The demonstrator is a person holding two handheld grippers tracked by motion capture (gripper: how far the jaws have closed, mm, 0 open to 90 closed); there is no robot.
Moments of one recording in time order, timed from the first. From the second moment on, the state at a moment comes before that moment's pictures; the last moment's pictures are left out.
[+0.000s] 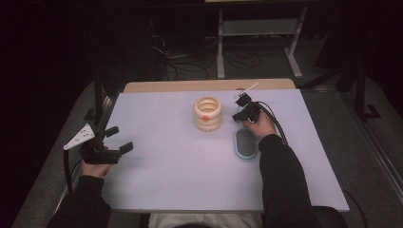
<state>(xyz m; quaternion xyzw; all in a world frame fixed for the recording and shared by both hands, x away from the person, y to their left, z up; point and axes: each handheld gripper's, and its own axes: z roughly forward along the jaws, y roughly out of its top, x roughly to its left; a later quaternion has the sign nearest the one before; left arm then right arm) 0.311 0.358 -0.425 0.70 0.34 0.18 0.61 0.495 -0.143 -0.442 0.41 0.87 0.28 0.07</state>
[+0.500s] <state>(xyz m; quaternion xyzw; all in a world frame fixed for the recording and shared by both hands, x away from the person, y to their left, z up) 0.311 0.358 -0.426 0.70 0.34 0.18 0.60 0.490 -0.171 -0.440 0.44 0.85 0.29 0.08</state>
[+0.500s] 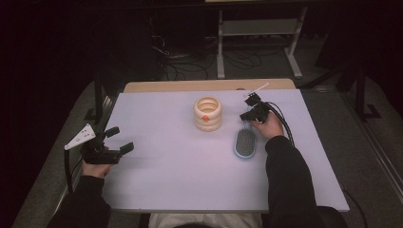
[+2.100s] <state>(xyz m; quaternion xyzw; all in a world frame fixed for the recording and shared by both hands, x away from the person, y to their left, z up) 0.314 0.356 -0.428 0.70 0.34 0.17 0.60 0.454 -0.252 -0.446 0.49 0.82 0.30 0.05</state>
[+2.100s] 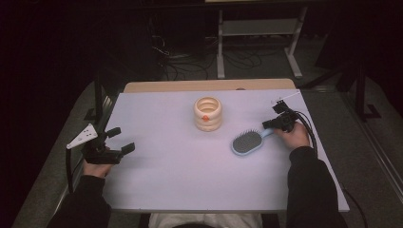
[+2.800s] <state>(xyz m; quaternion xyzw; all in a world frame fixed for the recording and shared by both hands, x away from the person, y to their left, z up) 0.312 0.355 -0.428 0.71 0.34 0.17 0.60 0.424 -0.267 -0.446 0.50 0.82 0.29 0.03</state>
